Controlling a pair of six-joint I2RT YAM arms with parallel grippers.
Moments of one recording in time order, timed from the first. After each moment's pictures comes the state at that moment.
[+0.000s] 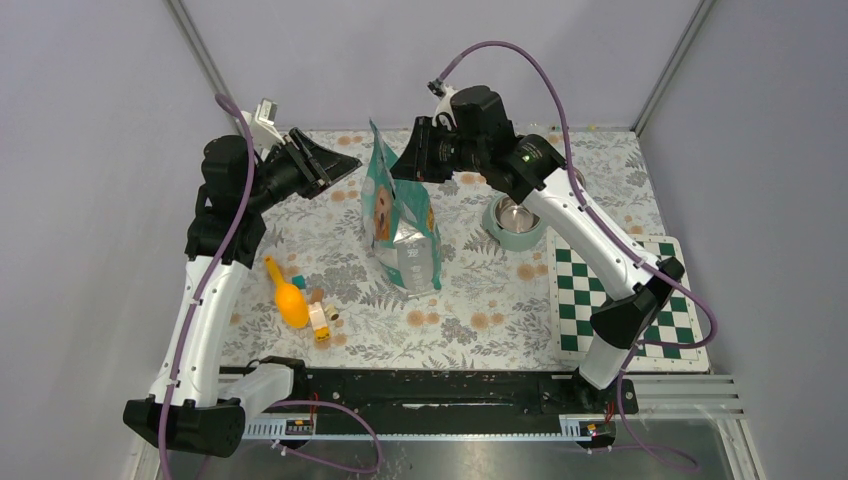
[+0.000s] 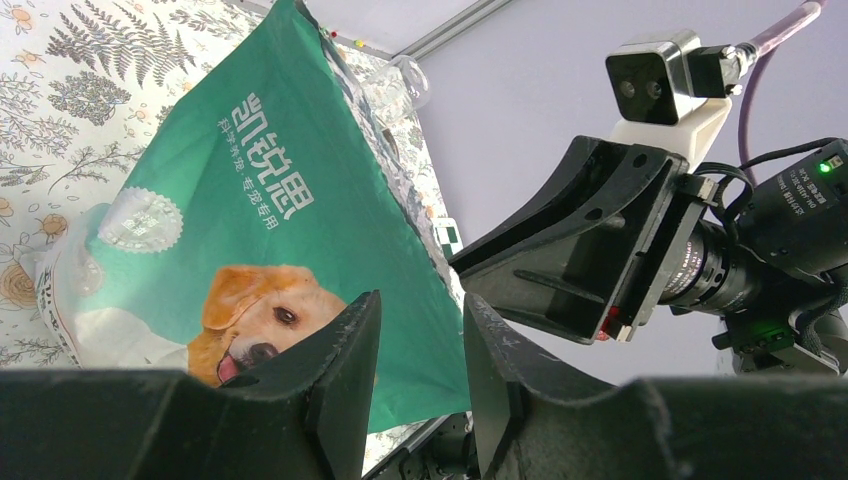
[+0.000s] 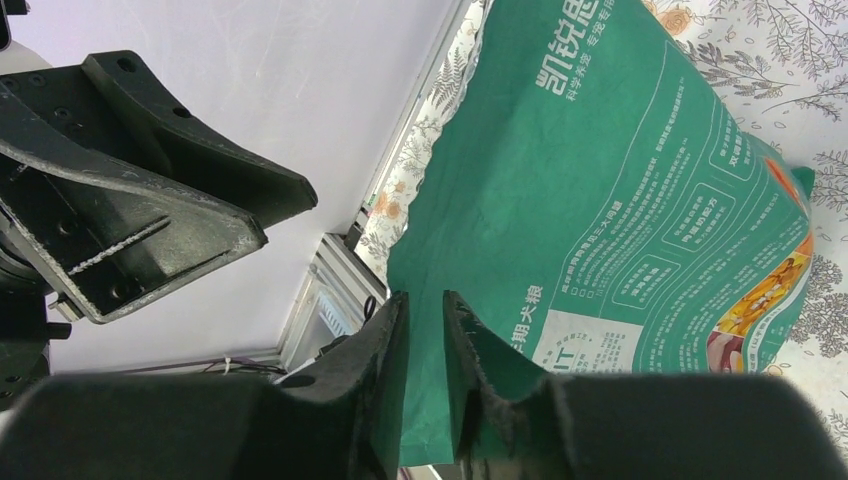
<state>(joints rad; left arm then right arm) -0.12 1.07 1.30 -0.39 0.60 -0.84 0.75 1.74 2.00 -0.70 -0.28 0.69</state>
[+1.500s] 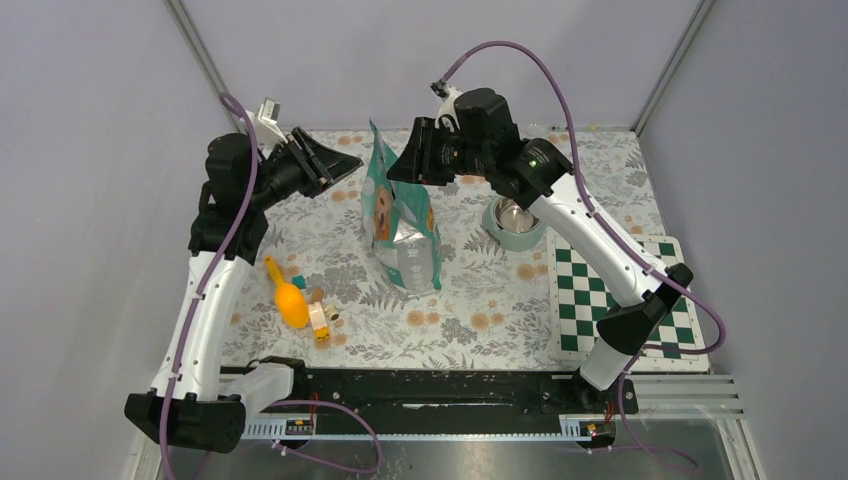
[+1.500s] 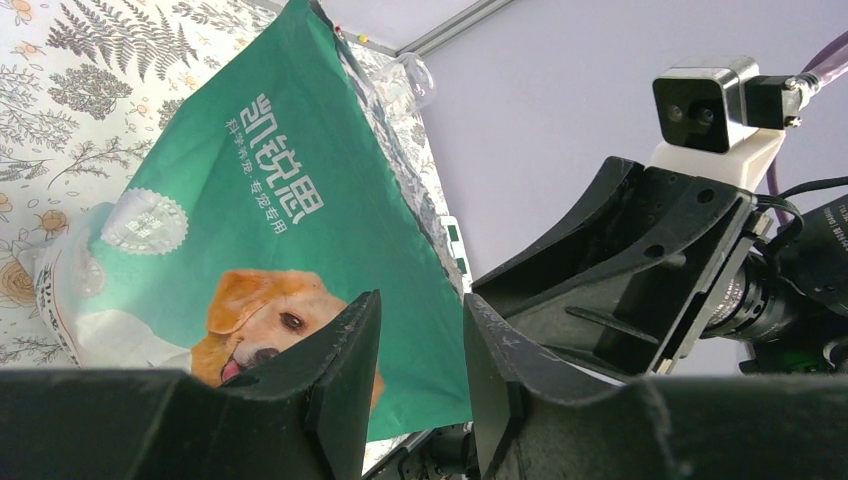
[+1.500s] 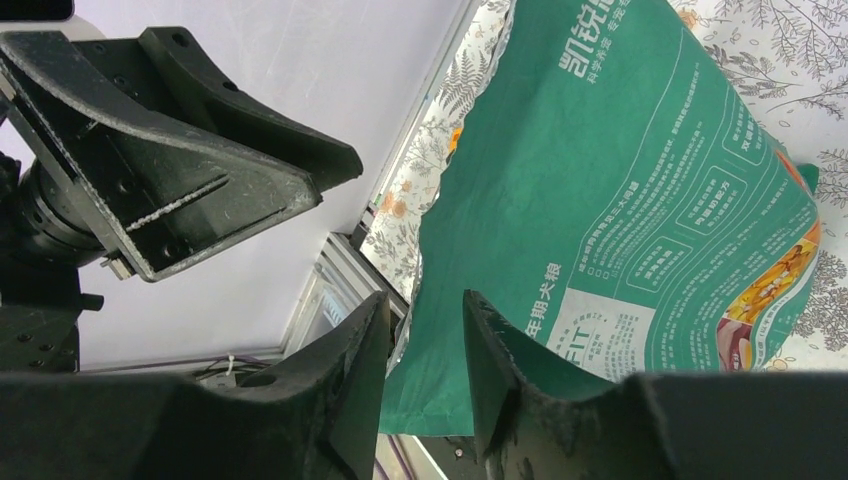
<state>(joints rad) -0.12 1.09 1.30 -0.39 0.60 -0.85 0.77 1.70 1.98 -0.70 -0.26 0.69</state>
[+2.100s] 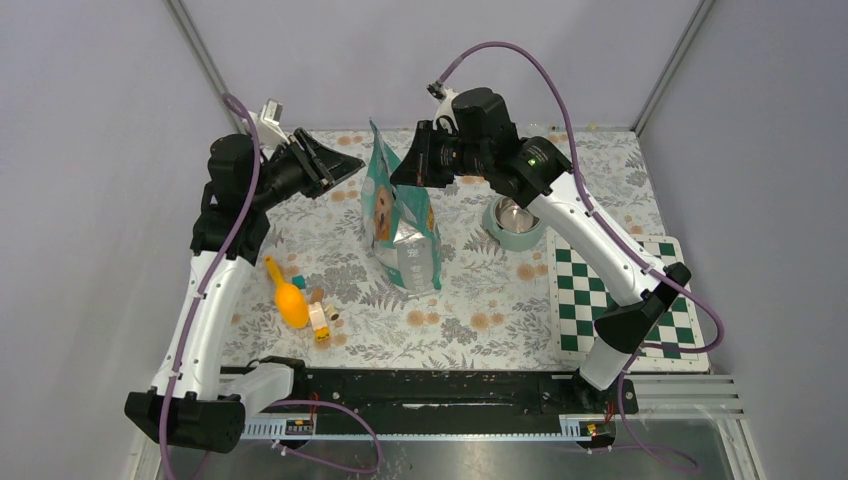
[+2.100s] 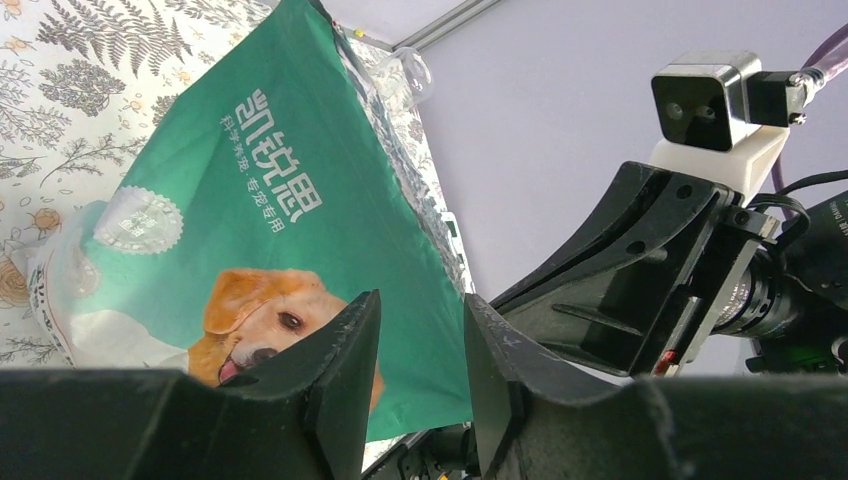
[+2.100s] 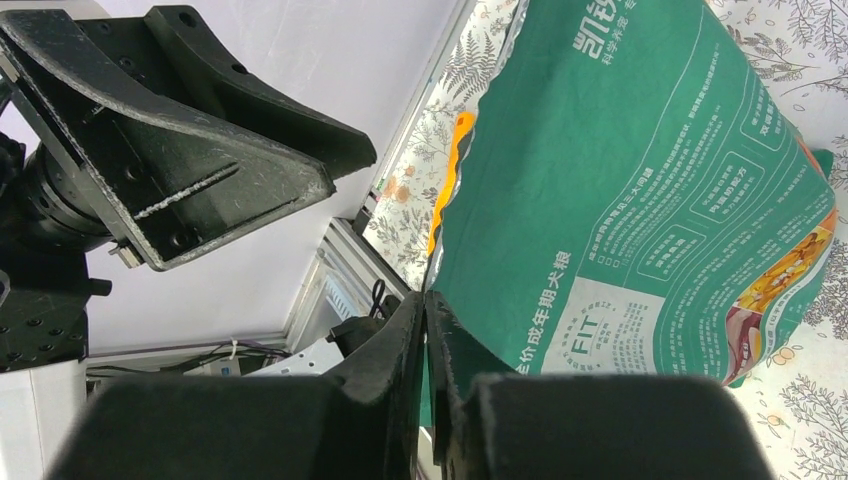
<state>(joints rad) -0.12 1.09 1.28 -0.37 0.61 -0.85 0.77 1.71 2.01 -0.75 -0.28 0.69</state>
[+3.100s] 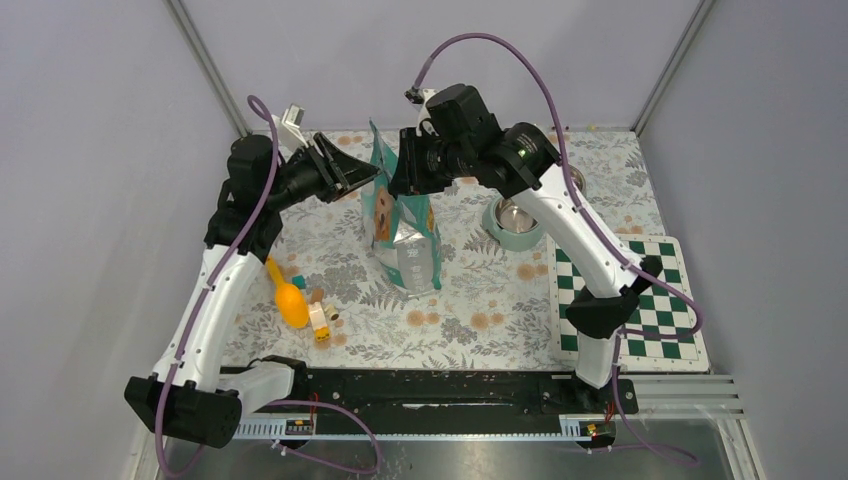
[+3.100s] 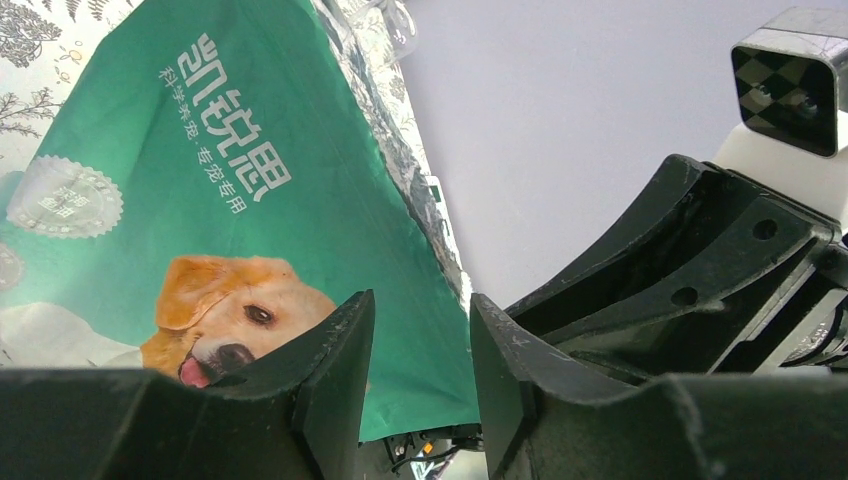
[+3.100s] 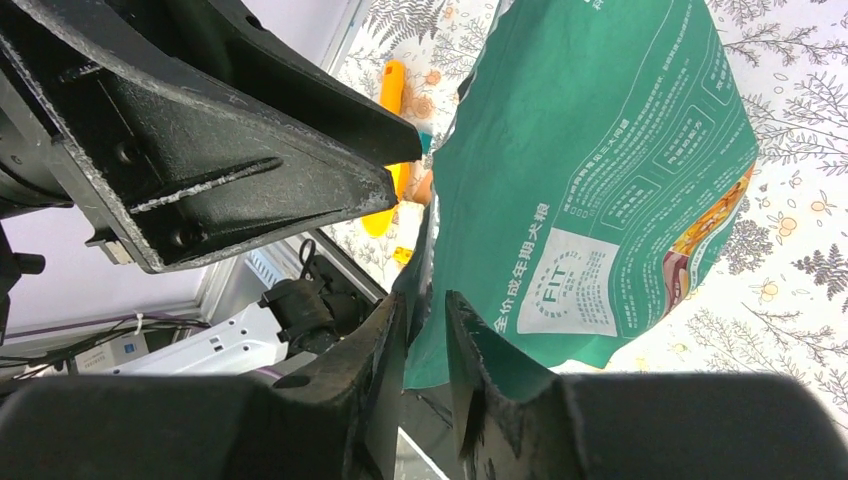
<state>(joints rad) -0.19 1.12 1.25 -0.34 0.62 -0.87 0.86 1.87 2.39 -1.13 -0.14 0.55</state>
